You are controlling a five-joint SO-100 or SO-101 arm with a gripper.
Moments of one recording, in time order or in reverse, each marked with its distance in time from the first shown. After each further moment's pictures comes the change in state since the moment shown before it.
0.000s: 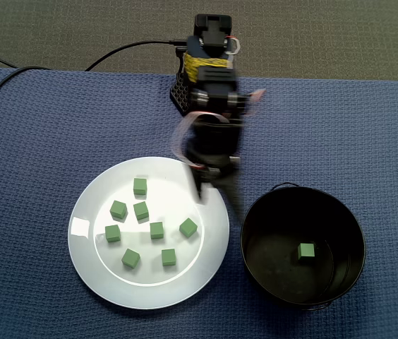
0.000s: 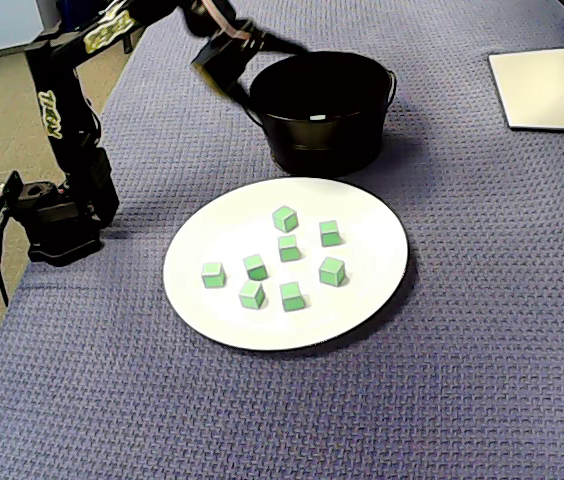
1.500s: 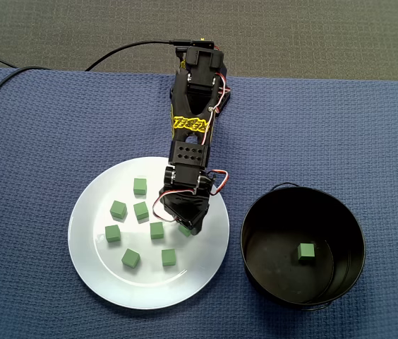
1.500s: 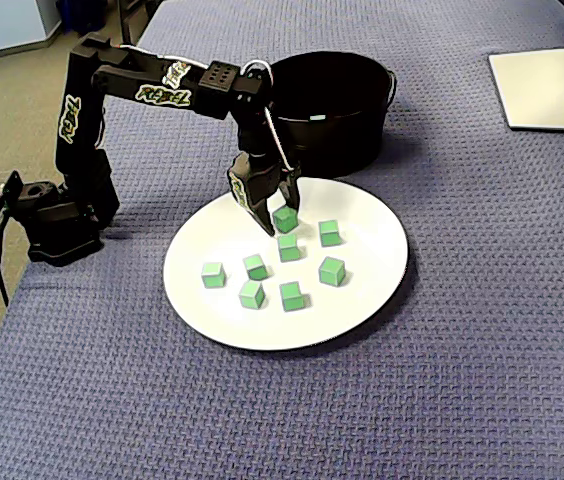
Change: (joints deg) arm 1.3 -26.2 13.1 -16.3 -13.5
